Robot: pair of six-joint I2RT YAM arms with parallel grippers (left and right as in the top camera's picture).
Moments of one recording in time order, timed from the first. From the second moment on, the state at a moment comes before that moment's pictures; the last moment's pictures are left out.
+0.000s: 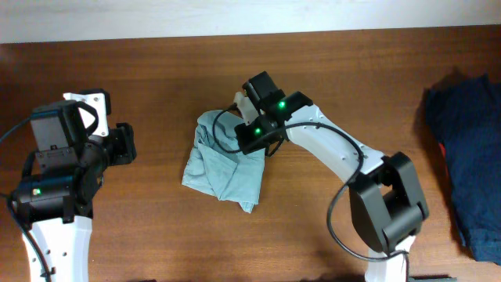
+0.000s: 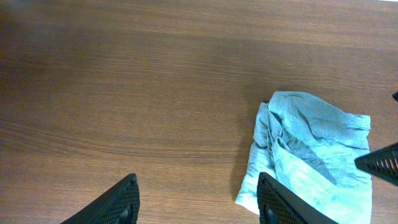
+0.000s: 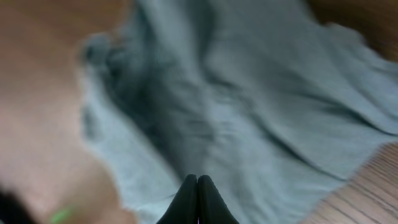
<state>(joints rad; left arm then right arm) 0.14 1.15 1.27 -0.91 0.08 0.02 0.54 2.02 1.56 -0.78 -0.36 0.18</state>
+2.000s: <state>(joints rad) 0.14 1.15 1.27 -0.94 0.09 0.02 0.62 2.16 1.79 -0.75 -0.58 0.19</state>
